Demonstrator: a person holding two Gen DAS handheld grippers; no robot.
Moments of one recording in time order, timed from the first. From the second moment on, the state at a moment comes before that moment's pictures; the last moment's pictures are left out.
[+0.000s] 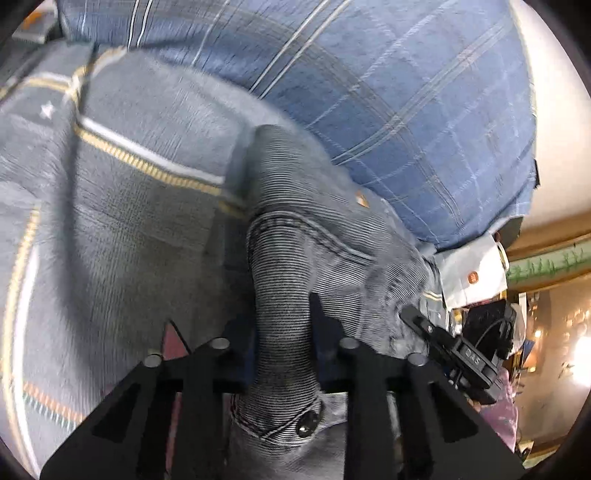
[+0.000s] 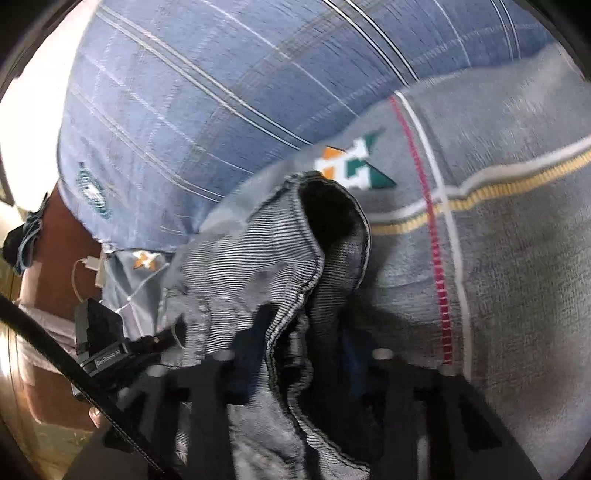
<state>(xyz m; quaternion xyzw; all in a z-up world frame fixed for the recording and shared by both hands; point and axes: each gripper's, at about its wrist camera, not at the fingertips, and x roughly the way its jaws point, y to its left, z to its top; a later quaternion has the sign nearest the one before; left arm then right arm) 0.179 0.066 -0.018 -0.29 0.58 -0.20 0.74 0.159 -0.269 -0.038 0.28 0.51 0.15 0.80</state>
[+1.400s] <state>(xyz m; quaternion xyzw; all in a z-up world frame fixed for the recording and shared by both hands) 0.069 0.050 -0.012 -0.13 0.52 -0.13 0.83 0.057 -0.227 -0.004 0.14 0.53 0.08 0.83</state>
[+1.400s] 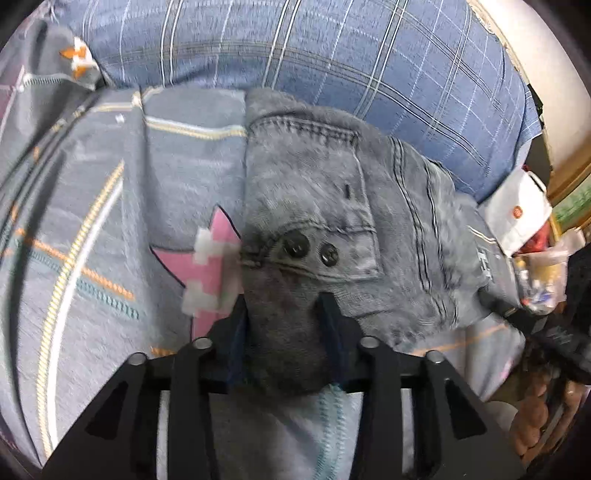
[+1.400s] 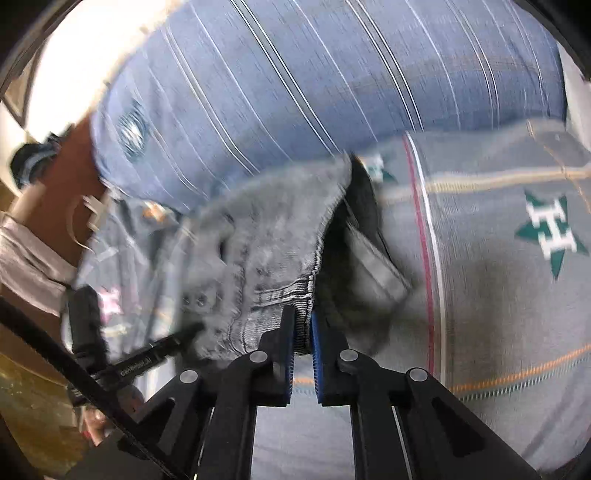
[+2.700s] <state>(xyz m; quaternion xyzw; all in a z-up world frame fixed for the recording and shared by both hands) 0.043 0.061 -0.001 -0.23 0.50 -0.19 0.81 0.040 -0.243 -0.017 0.21 0.50 0.11 0.83</state>
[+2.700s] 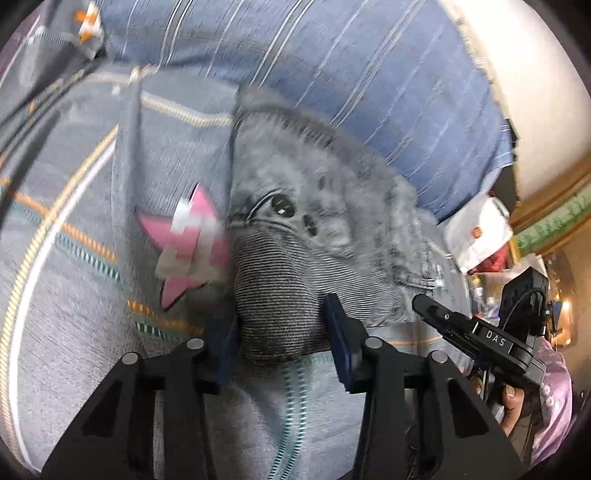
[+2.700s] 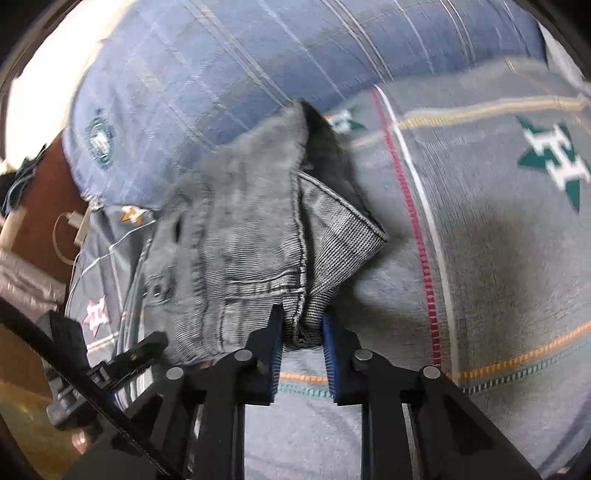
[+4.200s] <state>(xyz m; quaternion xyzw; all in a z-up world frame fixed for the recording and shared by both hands) 0.142 0.065 -0.021 -0.27 0.53 -0.19 0.78 0.142 -0.272 -0.048 0.31 0.51 0.13 0.79</state>
